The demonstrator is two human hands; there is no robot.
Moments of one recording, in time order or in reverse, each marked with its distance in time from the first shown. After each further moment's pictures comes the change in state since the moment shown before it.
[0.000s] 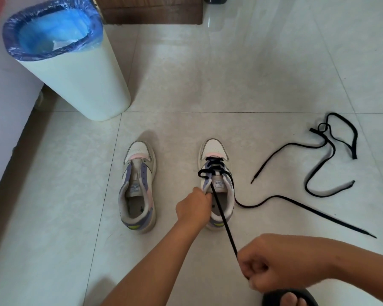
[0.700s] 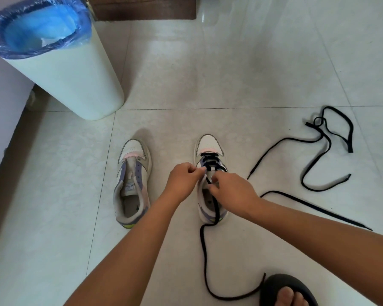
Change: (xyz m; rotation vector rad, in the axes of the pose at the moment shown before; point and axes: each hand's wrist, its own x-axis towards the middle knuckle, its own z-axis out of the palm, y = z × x) left_hand 0.034 -0.006 -0.037 -0.580 0.028 0.089; right_hand 0.114 0.036 -0.025 -0.035 0.802 0.364
